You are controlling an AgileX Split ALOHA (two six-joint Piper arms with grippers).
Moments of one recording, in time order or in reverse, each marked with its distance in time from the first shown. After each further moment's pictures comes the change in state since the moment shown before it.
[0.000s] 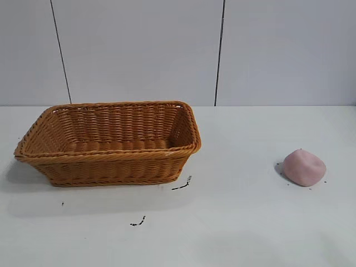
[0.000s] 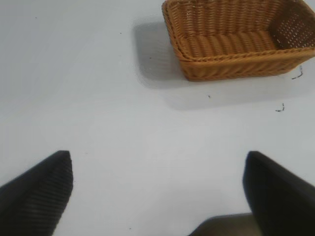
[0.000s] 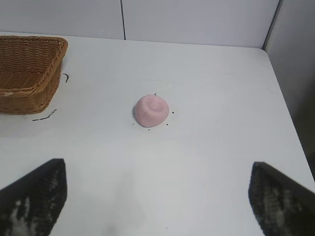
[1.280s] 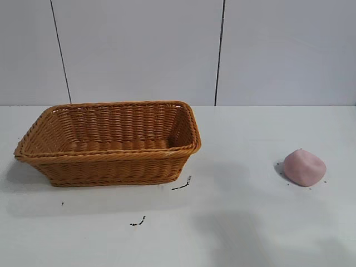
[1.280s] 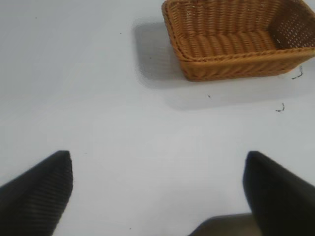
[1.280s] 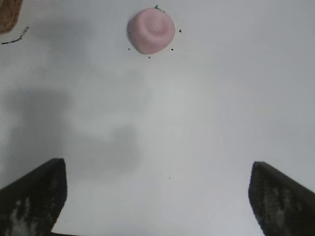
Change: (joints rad) left arm 0.000 0.000 0.000 0.000 0.000 0.000; right arm 0.000 1.290 -0.458 0.000 -0.065 -0.004
